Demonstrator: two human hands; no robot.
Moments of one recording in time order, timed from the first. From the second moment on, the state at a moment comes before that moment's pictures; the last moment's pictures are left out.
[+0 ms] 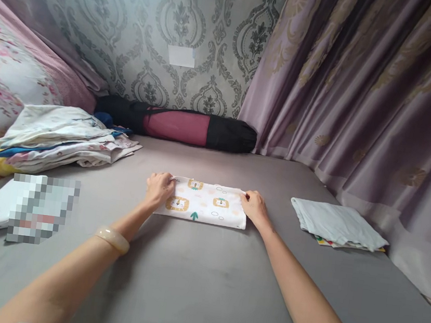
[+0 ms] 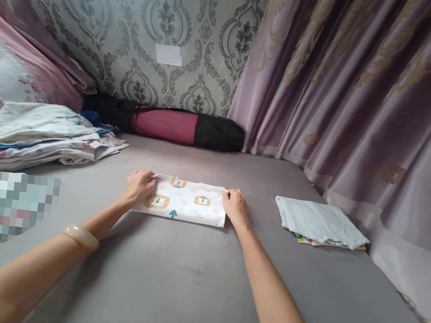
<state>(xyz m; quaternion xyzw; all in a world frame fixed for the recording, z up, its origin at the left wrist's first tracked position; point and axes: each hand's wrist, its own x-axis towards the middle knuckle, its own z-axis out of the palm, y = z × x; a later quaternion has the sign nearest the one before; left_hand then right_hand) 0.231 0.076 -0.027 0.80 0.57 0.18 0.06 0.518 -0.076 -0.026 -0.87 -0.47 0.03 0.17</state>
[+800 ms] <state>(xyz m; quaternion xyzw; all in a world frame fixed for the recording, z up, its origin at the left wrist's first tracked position) 0.233 0.059 -0.026 0.83 0.49 0.27 0.06 0.469 -0.080 0.005 -0.86 -0.47 -0.02 0.21</state>
